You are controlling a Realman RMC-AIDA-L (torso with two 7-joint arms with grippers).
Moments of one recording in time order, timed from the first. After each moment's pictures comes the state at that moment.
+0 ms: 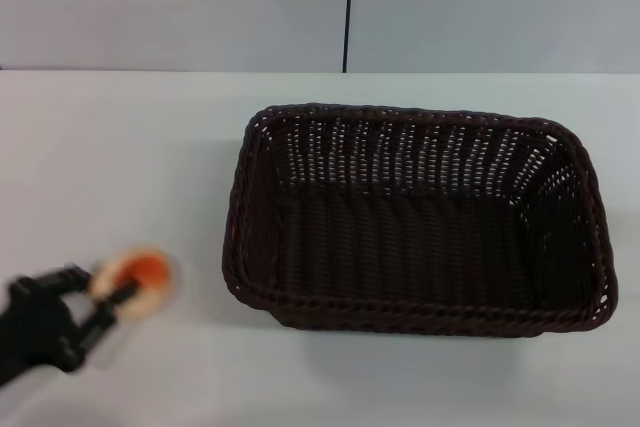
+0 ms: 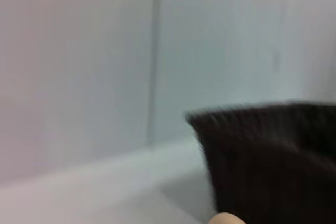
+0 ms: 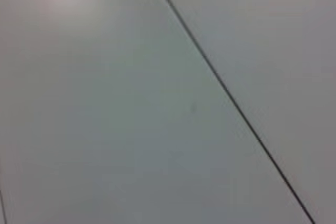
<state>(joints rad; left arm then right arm) -0.14 -2.06 0.32 0.39 1.99 1.67 -0.74 0.14 2.08 -0.66 -0.24 -0.78 -1.79 0.96</state>
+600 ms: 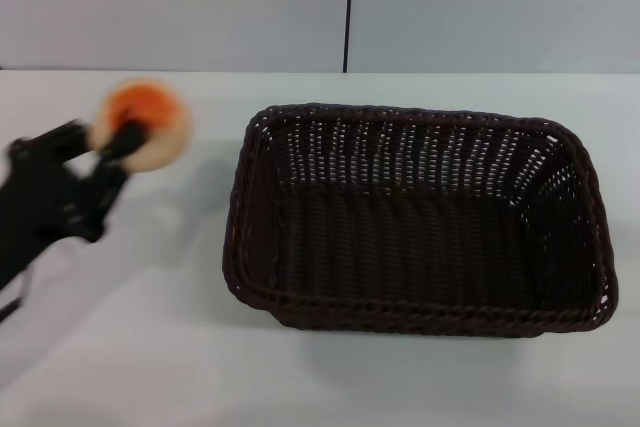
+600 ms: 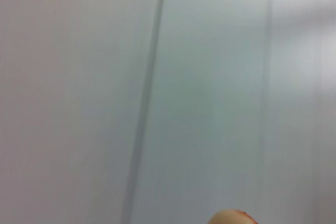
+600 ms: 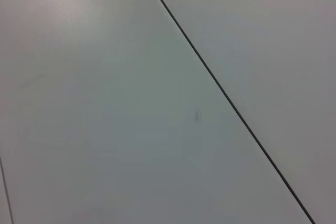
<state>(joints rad) -0.33 -2.07 0.20 0.21 1.88 1.88 -0.70 0.12 2.08 -0.65 -0.21 -0.78 -1.84 0.95</state>
